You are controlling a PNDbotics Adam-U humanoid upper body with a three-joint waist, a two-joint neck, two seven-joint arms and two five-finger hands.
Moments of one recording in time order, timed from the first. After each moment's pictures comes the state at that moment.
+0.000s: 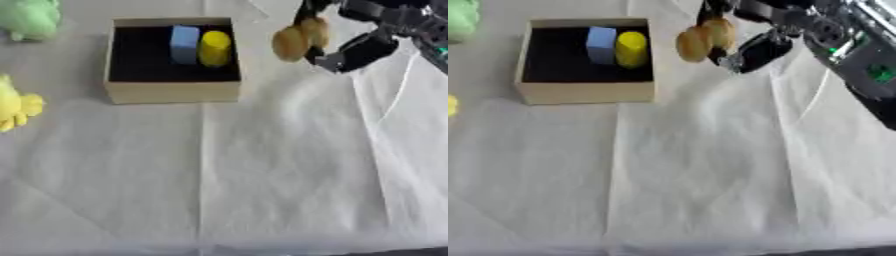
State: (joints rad) left arm -0.97 0.62 -0.06 -0.95 -0.53 0.02 -0.02; right arm -0.68 -0.99 0.30 -1.88 0.38 0.04 0.41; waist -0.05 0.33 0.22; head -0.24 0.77
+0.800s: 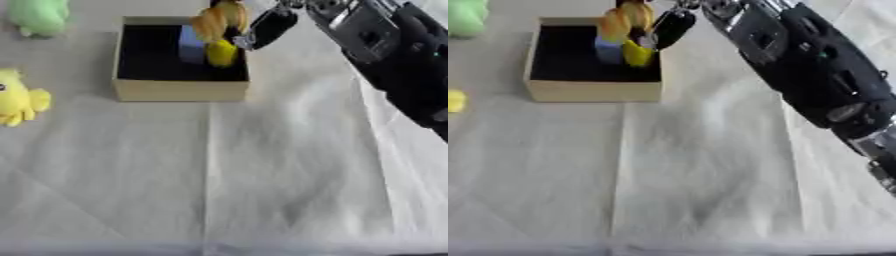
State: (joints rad) left arm -0.98 0.61 -0.07 -0.96 -0.54 0.01 -0.03; right arm -0.94 -0.69 0.46 -1.52 0.52 0.02 0.50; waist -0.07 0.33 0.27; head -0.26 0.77
